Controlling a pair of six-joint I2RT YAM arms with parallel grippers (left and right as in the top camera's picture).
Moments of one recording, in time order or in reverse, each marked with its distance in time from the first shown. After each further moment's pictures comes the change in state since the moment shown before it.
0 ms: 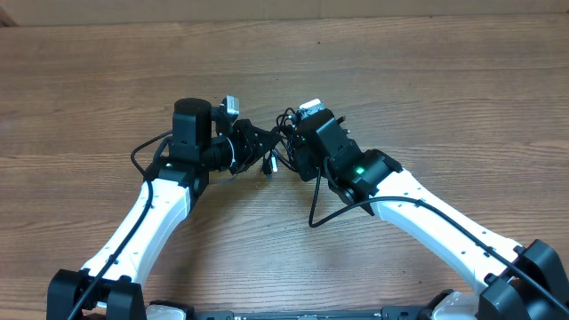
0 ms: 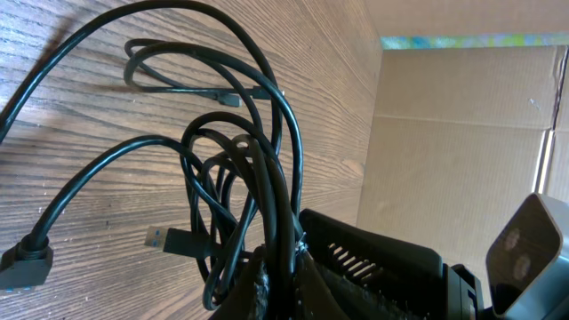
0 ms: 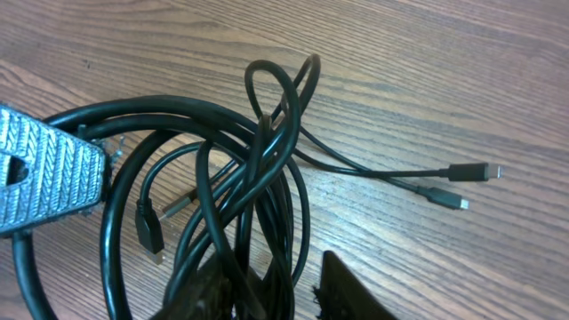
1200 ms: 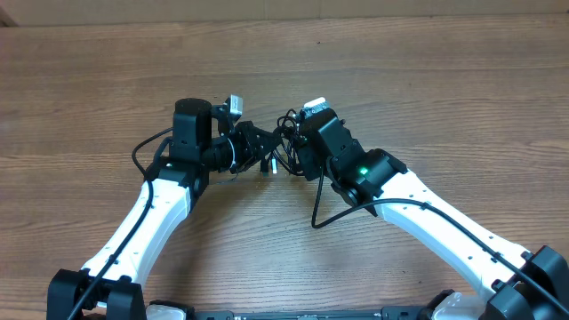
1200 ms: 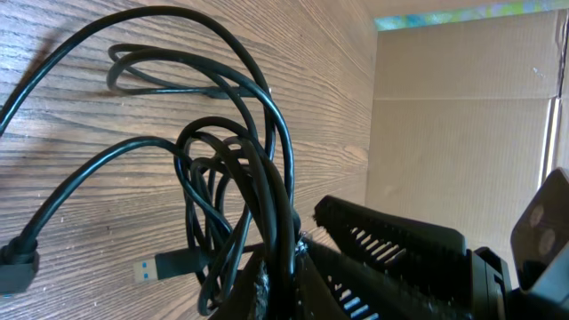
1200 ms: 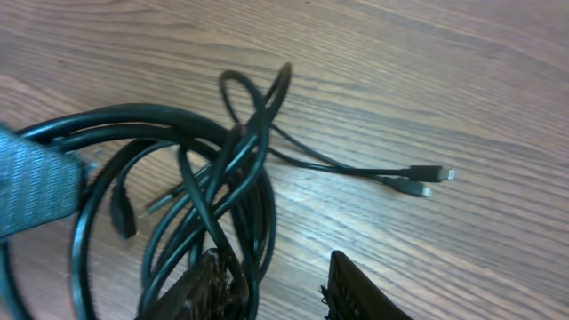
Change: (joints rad) left arm 0.000 0.000 0.000 0.000 0.030 0.083; right arm 0.000 -0.023 0.015 -0.051 0.060 -0.002
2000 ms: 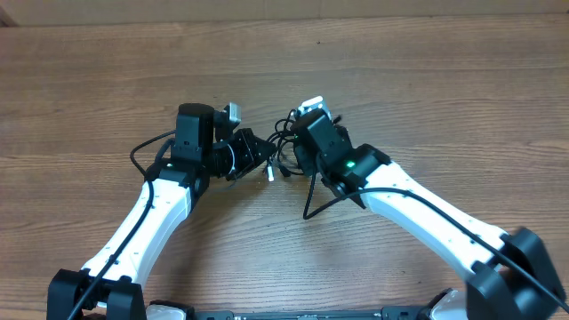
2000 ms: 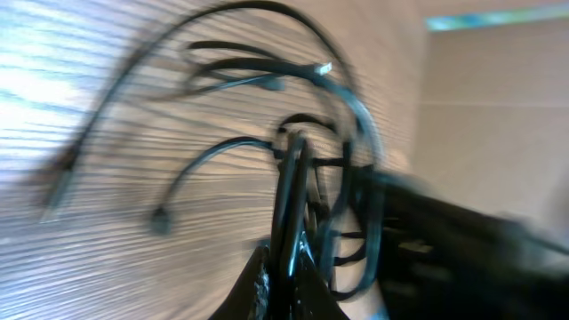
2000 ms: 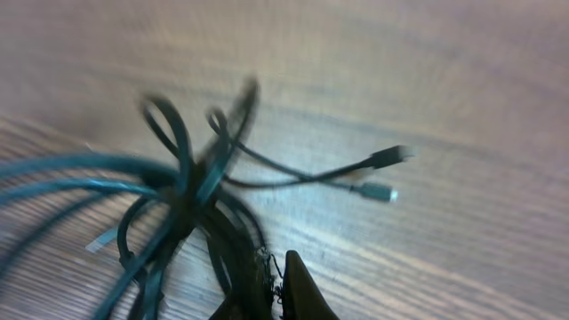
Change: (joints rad) left arm 0.000 0.000 0.000 -0.137 -0.117 0.081; right arm 0.002 0.067 0.036 0.008 0.099 0.003
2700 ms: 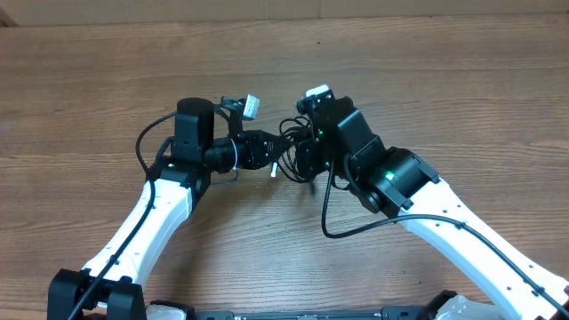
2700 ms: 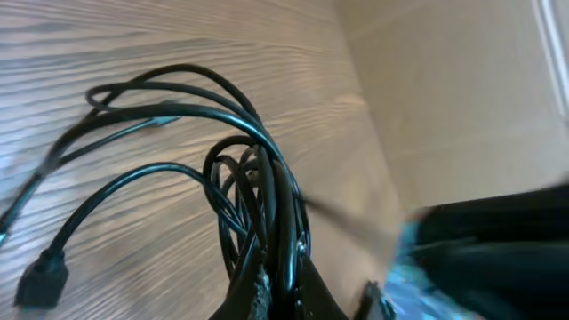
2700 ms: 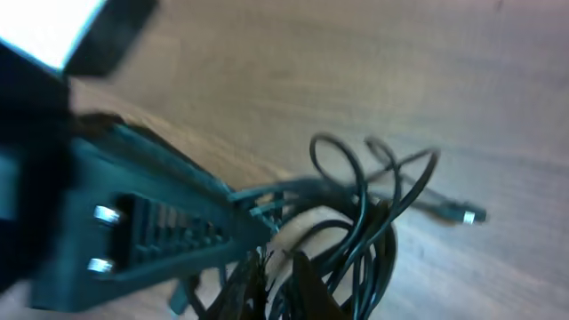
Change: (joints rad) left arm -0.011 0.000 0.000 0.169 0.258 0.296; right arm -0.003 -0.179 0.063 -0.106 -0.302 0.067
